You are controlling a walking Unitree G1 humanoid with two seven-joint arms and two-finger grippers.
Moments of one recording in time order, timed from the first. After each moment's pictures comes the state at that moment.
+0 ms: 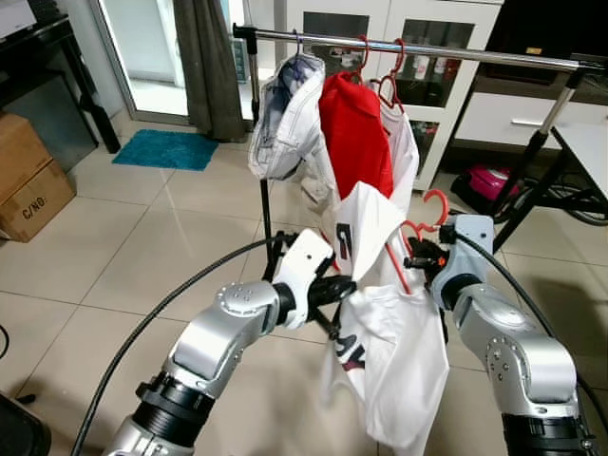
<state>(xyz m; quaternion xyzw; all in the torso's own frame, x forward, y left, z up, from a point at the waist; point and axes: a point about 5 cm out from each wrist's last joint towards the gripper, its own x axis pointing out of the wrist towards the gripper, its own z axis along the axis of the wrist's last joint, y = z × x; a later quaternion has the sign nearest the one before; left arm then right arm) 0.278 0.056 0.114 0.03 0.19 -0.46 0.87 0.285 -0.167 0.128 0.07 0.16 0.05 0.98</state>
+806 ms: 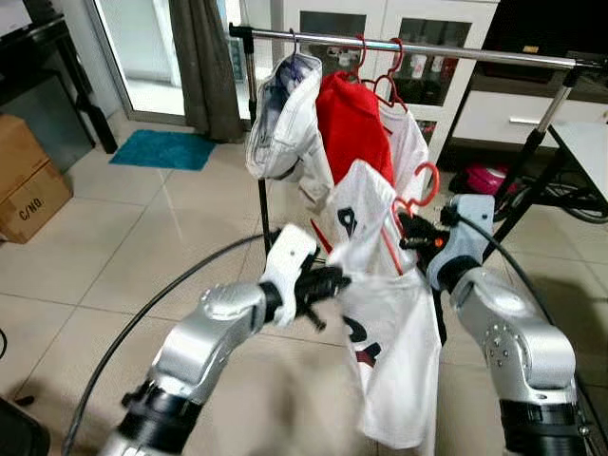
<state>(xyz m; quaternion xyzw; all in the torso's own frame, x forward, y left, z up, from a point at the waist) 0.273 0.074 0.118 0.01 0.17 -0.47 0.87 0.294 -0.158 0.149 0.09 0.10 0.11 0.98</state>
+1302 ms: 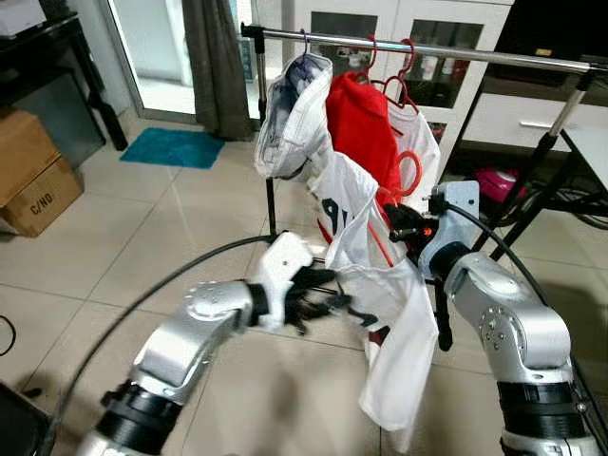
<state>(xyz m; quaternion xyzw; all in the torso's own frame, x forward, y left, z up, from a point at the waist) 0.263 0.066 0.134 0.00 0.12 -0.58 0.80 0.309 -0.148 0.159 0.08 0.10 0.16 0.98</state>
